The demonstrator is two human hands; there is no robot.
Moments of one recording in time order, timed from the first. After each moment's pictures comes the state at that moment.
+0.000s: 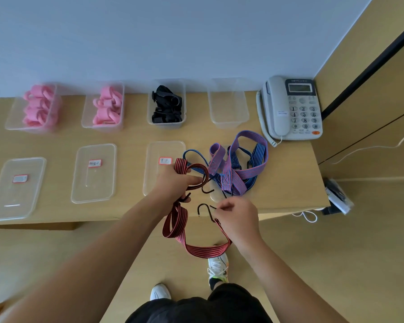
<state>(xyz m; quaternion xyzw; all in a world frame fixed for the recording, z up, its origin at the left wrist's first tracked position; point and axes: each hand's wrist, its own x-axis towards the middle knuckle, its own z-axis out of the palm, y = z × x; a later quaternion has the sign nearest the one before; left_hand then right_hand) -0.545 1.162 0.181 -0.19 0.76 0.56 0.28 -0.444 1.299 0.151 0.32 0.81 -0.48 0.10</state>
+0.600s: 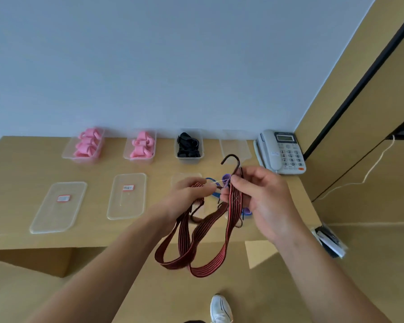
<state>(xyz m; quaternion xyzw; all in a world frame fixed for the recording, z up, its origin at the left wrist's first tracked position) -0.477 1.084 0.297 -0.02 0.71 0.64 0.30 -0.416 1.254 0.337 0.14 0.59 -0.79 -0.04</state>
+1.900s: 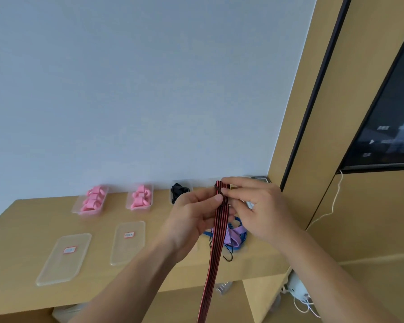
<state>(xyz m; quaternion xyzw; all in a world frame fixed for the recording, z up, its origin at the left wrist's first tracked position) -0.395 1.097 0.402 0.18 0.51 0.81 0.23 -0.358 1.269 0.413 -0.19 0.86 -0.28 -0.39</state>
